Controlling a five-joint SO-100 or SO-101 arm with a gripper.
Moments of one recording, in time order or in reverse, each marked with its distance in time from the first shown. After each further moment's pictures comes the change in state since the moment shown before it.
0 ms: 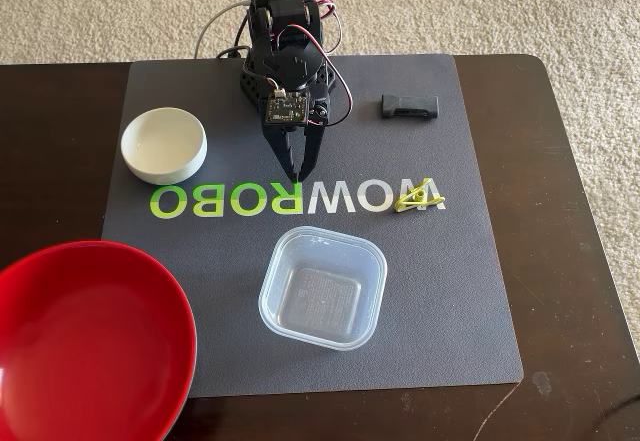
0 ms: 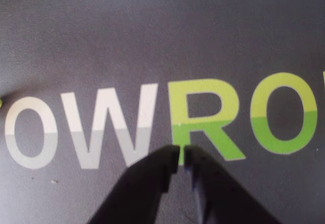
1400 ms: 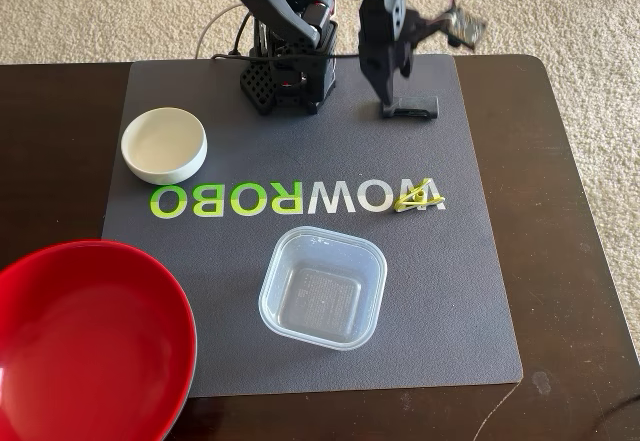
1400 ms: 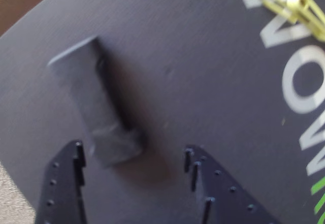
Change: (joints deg) arm -58.9 -50.1 -32.4 0.4 7.6
